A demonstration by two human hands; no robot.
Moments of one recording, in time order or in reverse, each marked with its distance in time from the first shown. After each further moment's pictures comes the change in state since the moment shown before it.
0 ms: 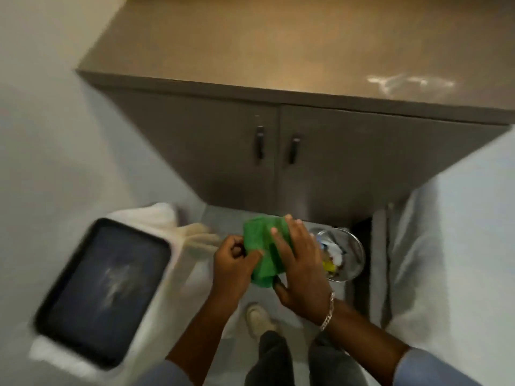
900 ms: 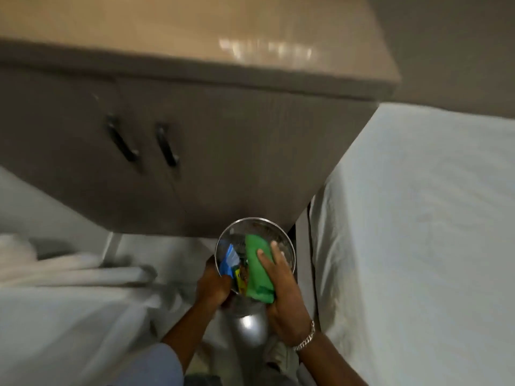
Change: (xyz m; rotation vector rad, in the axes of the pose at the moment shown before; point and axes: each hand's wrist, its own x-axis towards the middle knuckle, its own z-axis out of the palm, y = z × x) left_hand 0.086 -0.161 0.196 0.452 -0.154 -0.236; right_hand -0.082 0.198 0.001 0.245 0.059 0.298
